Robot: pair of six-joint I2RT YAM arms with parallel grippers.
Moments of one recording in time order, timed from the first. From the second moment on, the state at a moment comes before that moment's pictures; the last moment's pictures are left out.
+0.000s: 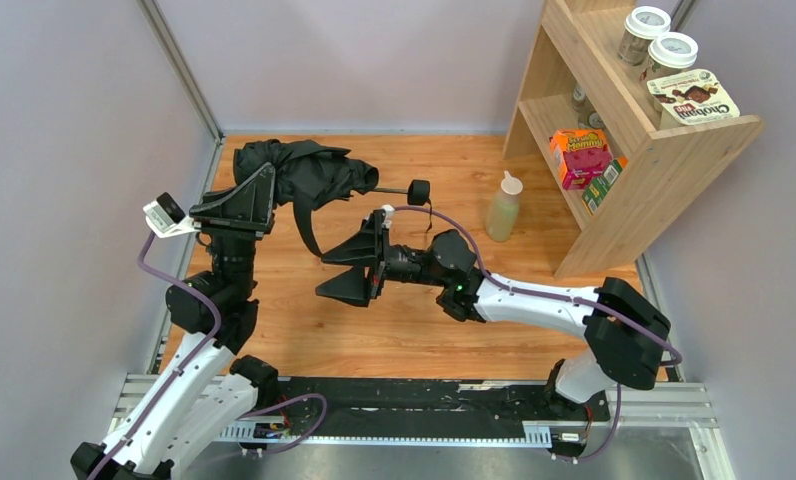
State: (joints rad) left arm -0.44 0.66 0.64 0.93 -0.11 -1.09; right arm 1.05 1.52 0.94 0.92 -0.51 2.02
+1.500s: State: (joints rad) left arm -0.44 0.67 0.64 0.94 -0.04 -1.10; right arm 1.05 1.46 0.97 0.77 -0.29 2.03
